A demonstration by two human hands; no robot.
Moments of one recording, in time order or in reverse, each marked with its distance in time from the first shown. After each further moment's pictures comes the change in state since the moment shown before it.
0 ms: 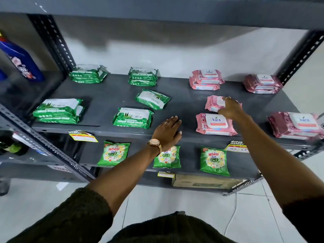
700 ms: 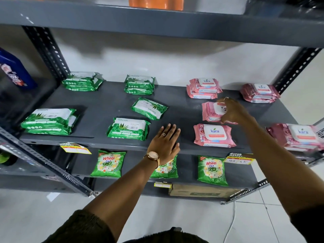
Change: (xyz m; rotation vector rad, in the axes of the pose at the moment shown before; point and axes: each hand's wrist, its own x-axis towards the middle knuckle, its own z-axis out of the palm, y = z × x) left_hand 0.009 -0.012 0.019 0.188 0.075 0.061; right_hand 0.010 -0.009 -0.035 -0.082 -0.056 -0.147
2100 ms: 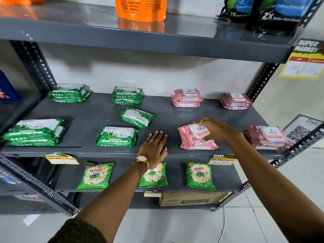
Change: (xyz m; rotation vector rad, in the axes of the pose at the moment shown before) left_hand 0.001 -0.001 0.000 -0.035 0.003 -0.004; right_hand -0.072 -0.014 -0.004 -0.206 -0.165 -0.255
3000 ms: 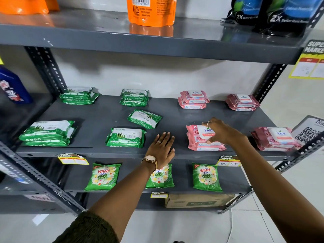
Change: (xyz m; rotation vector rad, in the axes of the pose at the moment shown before) left_hand 0.000 -0.003 -0.001 -0.005 -0.032 0.013; right_hand -0.001 -0.014 0.007 -0.005 0.038 0.114
